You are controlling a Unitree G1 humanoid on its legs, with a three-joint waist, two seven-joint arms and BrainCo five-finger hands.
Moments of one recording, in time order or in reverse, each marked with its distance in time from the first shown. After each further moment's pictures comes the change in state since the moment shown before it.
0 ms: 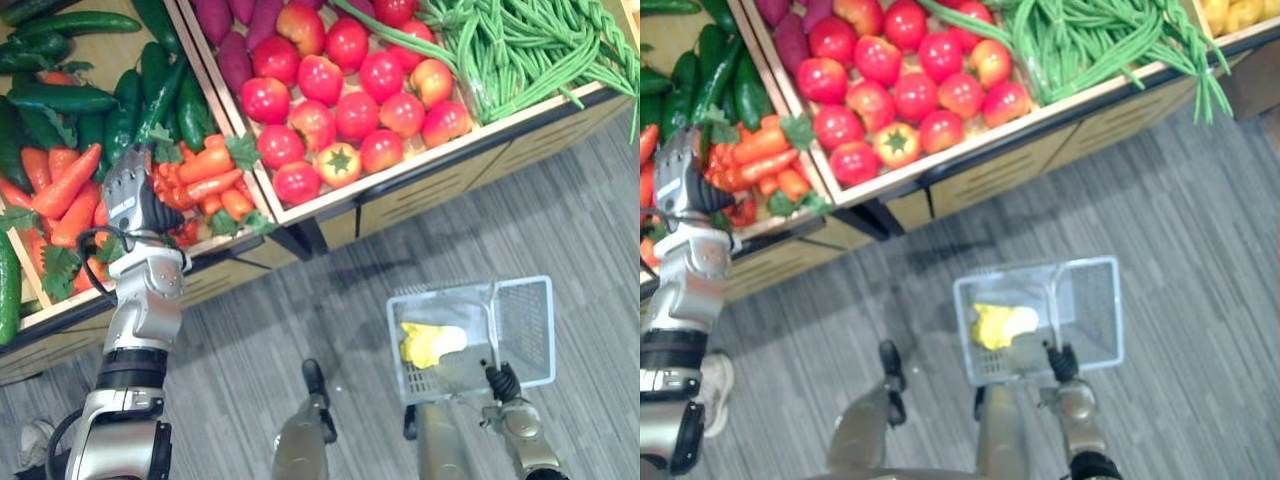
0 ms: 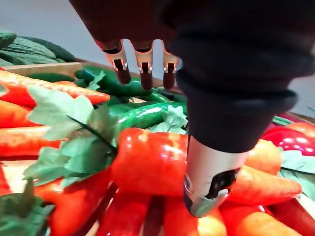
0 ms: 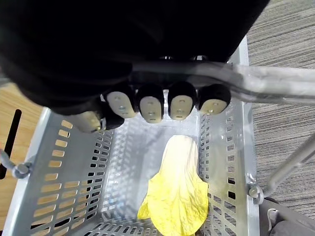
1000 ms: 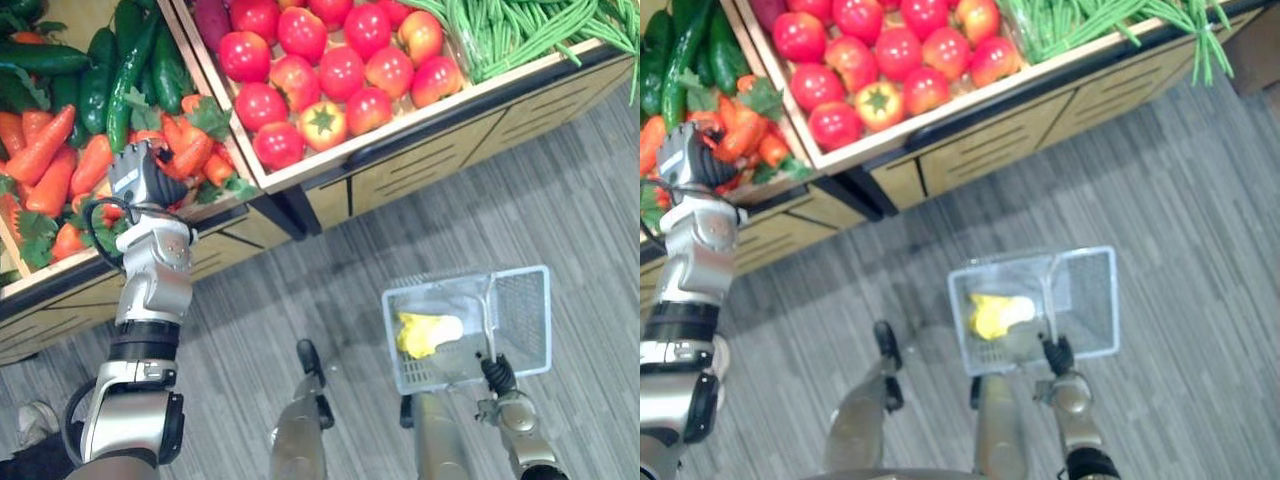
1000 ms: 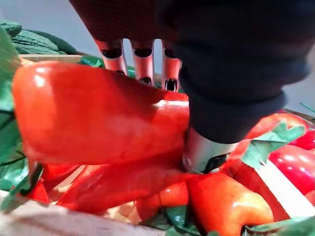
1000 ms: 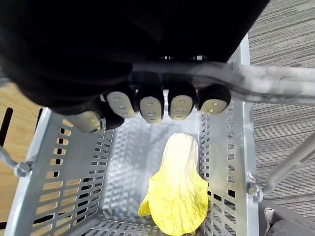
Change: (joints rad) left arm -0.132 -0.029 -0.003 0.055 0.011 0.066 -0.033; right arm 0.001 0.011 0.018 -0.058 0.011 0.003 0.001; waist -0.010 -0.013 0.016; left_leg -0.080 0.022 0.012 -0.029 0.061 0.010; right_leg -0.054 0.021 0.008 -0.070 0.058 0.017
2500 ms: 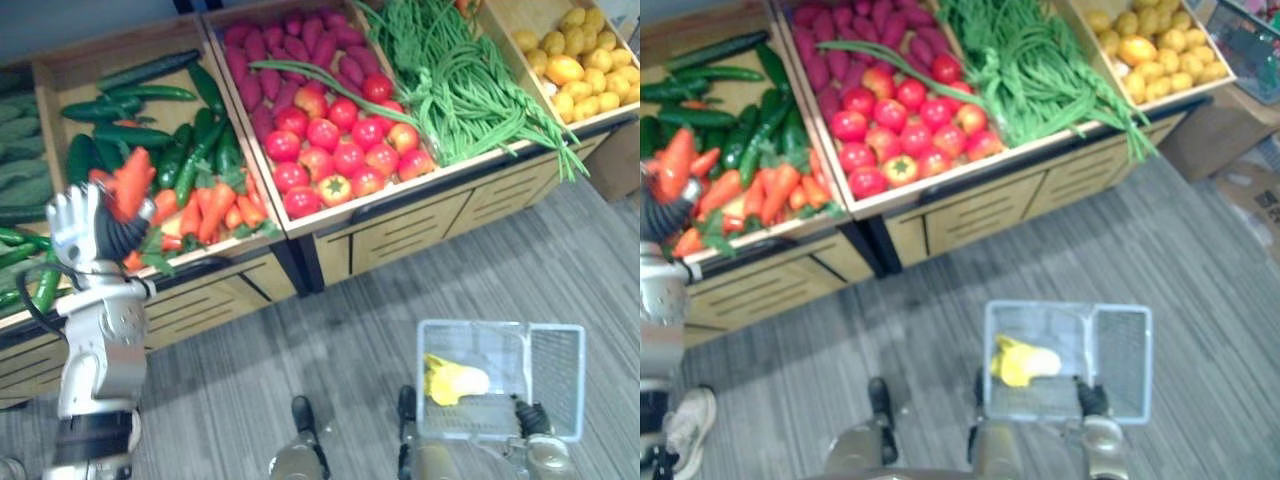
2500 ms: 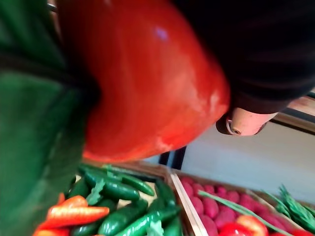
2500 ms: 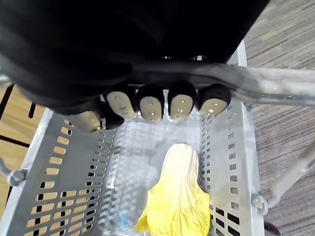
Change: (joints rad) left arm 0.554 0.031 0.183 -0.486 0.031 -0.118 -0.026; right arm 0.066 -0.058 -0.274 0.119 -0.056 0.064 0.046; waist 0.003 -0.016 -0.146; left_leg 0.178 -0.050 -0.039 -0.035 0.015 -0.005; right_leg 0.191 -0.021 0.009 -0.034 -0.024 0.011
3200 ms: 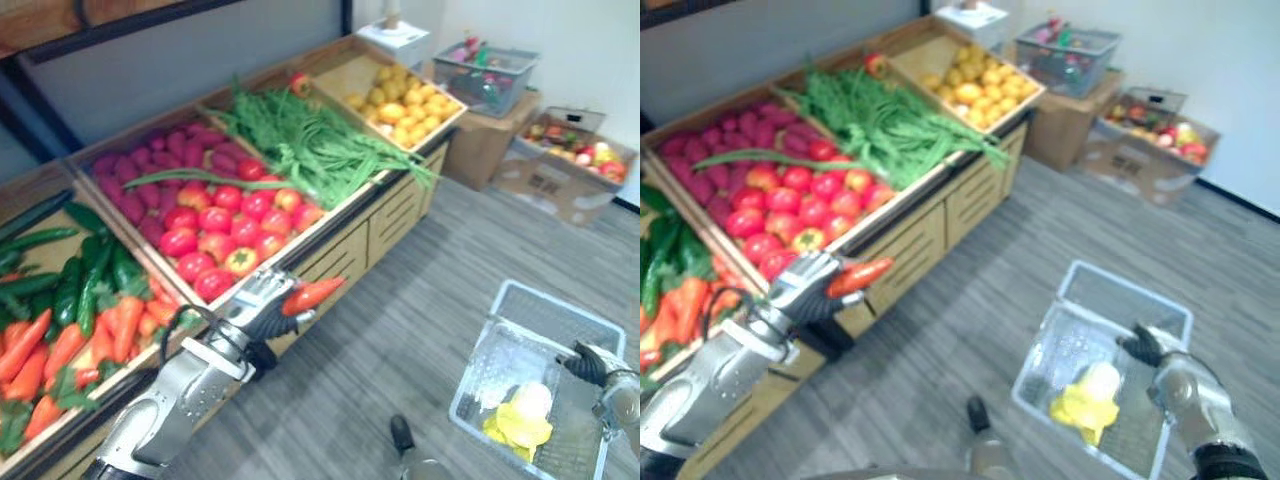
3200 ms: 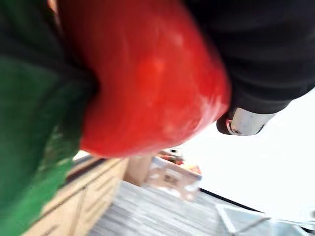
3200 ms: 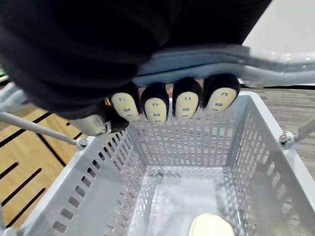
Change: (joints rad) left arm 0.116 0.124 -0.532 -0.260 -0.088 -0.279 -0.240; right arm 0.007 -0.565 0.445 -0.385 -0.336 -0.064 0.134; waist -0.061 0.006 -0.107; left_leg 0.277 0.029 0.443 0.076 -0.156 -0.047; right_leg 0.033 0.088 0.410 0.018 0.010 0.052
